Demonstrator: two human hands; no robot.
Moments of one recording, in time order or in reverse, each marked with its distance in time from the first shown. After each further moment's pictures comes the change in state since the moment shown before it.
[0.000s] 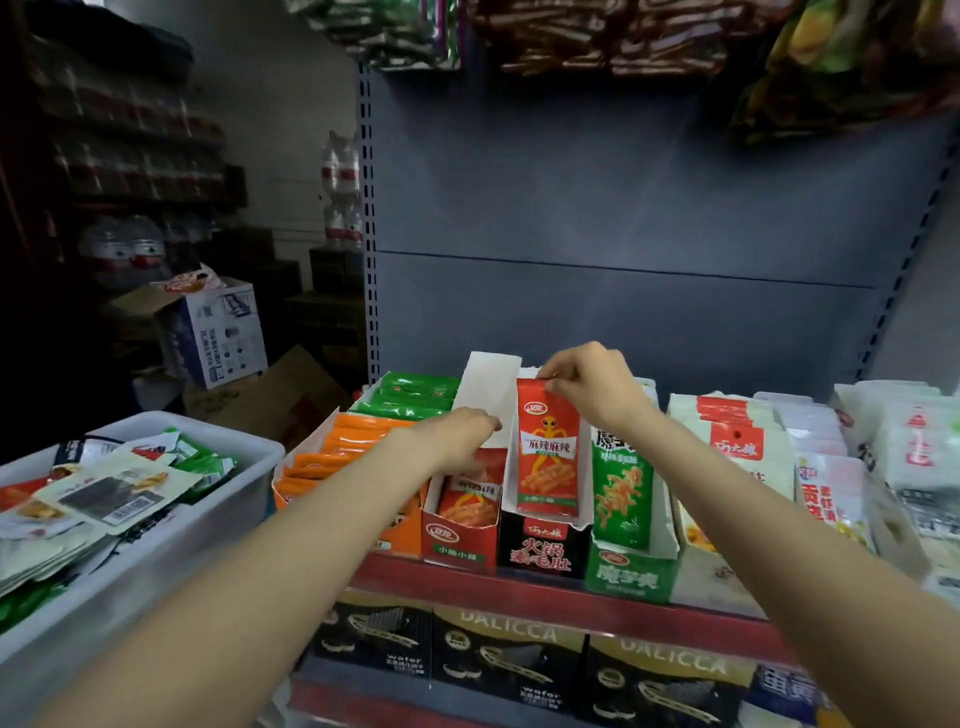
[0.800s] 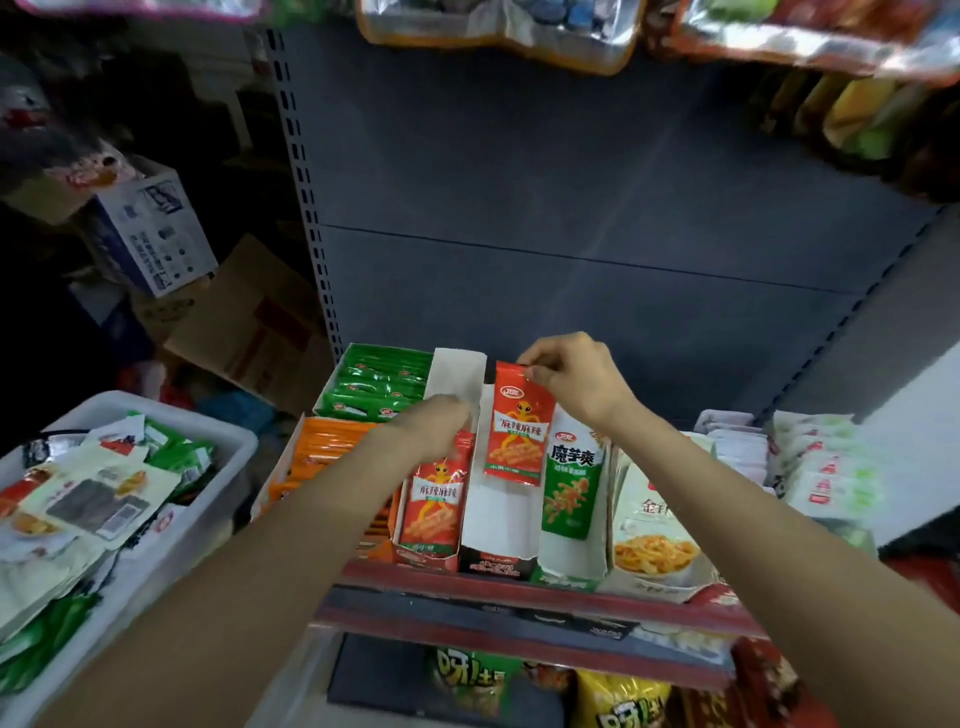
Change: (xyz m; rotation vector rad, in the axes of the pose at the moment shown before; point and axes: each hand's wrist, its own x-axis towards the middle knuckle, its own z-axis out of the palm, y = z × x) left_hand 0.031 -0.003 -0.057 -0.185 -0.242 -0.028; right_hand 0.056 -0.009 -0.065 0.186 -0.256 0.227
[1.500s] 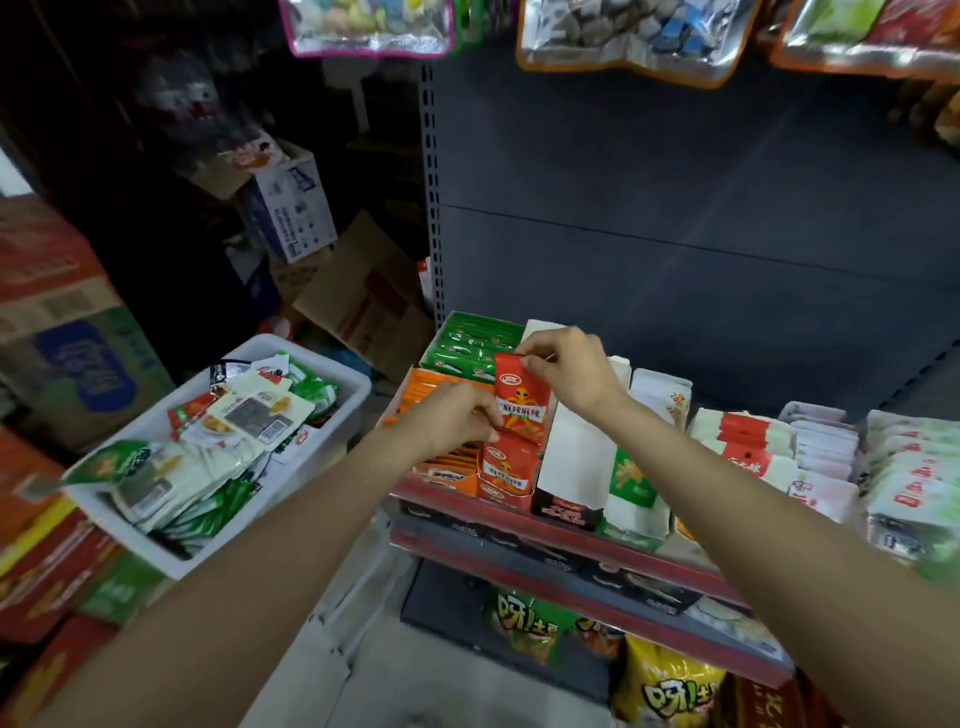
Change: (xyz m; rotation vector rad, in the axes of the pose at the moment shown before) left_hand -0.128 -0.013 -0.007 -0.574 0.211 -0.120; right_hand -0.023 -0.063 0.050 0.000 -0.068 -0.188
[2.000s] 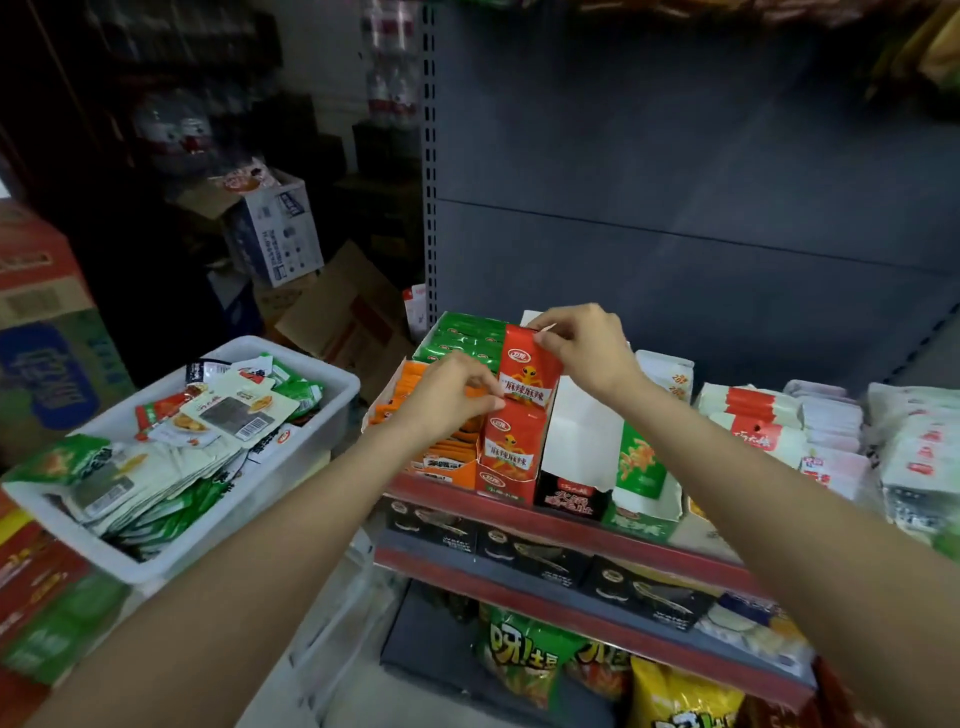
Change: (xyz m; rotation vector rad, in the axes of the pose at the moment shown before) left_hand -0.007 -0.024 0.026 -0.083 0.300 0.139; right_hand -0.022 0.006 0.014 -0.018 0.170 -0.071
